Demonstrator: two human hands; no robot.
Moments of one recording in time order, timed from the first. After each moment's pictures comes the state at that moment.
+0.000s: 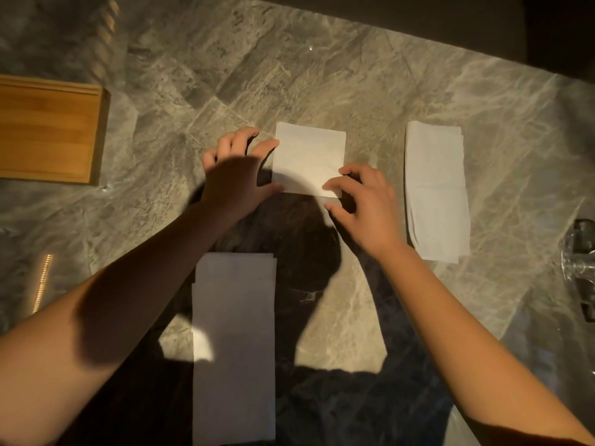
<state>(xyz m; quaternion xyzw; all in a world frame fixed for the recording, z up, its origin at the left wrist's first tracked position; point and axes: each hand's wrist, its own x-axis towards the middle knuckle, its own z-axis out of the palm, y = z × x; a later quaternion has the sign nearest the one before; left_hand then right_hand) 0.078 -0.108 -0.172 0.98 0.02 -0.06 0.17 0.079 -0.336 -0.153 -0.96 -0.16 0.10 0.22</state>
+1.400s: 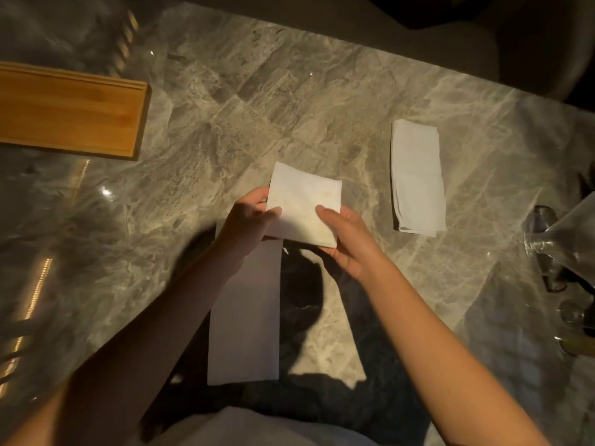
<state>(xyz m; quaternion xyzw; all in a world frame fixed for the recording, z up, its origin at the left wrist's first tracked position) -0.040 -0.141 -0.104 0.71 0.23 -0.15 0.65 -0.009 -0.311 -0.108 -0.53 0.22 0.33 0.75</state>
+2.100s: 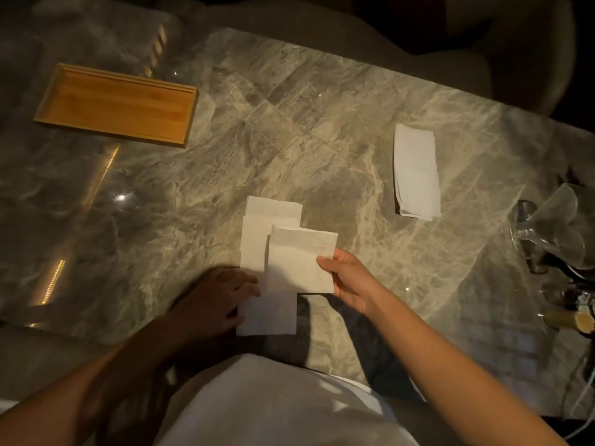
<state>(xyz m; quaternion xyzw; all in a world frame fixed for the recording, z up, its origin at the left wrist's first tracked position) -0.225 -0.072 -0.122 0.94 -0.21 -0.19 0.18 -0.120 -0.323 -0.105 -0.52 0.22 0.44 0.70</state>
